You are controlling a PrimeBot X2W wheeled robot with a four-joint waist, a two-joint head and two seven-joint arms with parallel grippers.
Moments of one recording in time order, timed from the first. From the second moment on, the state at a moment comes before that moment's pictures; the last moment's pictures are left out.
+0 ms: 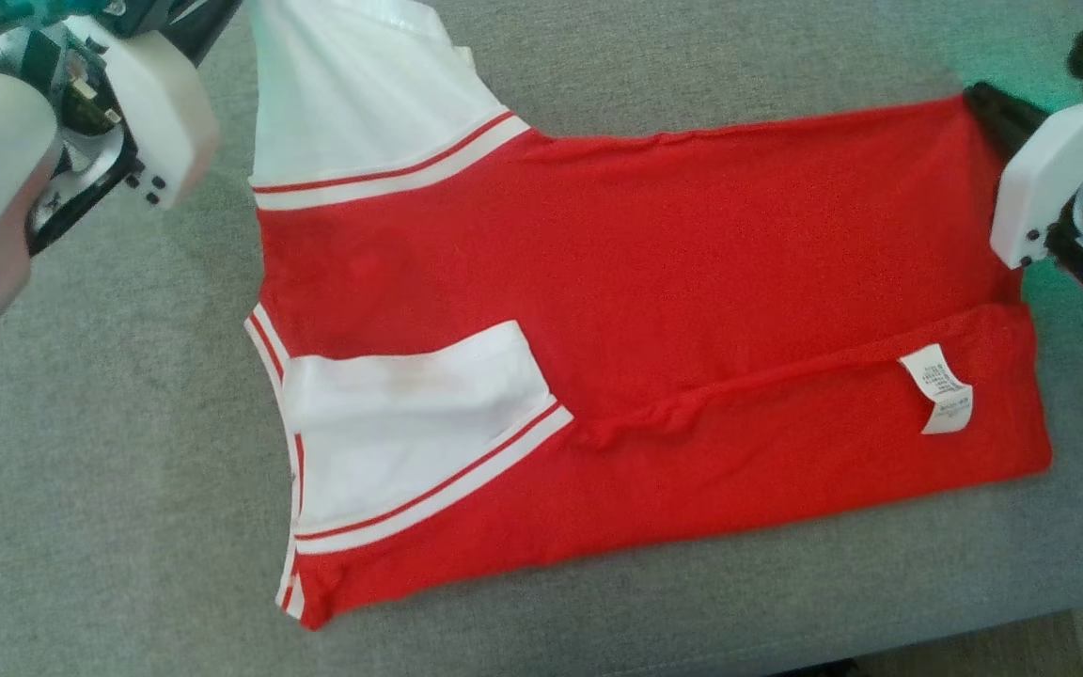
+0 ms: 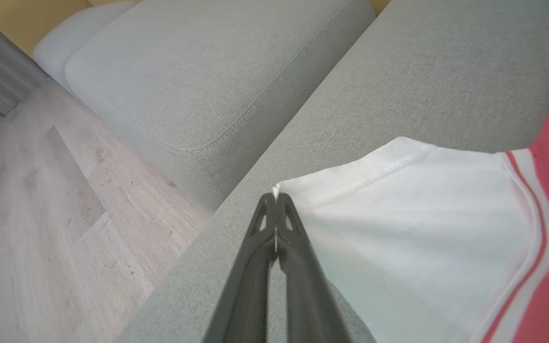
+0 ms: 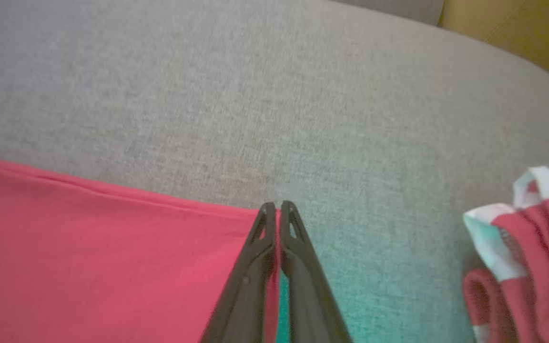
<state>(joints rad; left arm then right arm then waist) -1.35 0.64 -1.32 0.53 -0.76 -0.13 0.10 -0.93 -0.55 0.75 0.78 0.68 0.13 0.22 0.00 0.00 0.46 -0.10</state>
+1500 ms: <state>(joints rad) -0.90 0.78 -1.33 0.24 -0.74 0.01 -0.20 -0.50 -0.56 0.47 0.65 0.71 0.13 -0.17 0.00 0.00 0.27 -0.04</state>
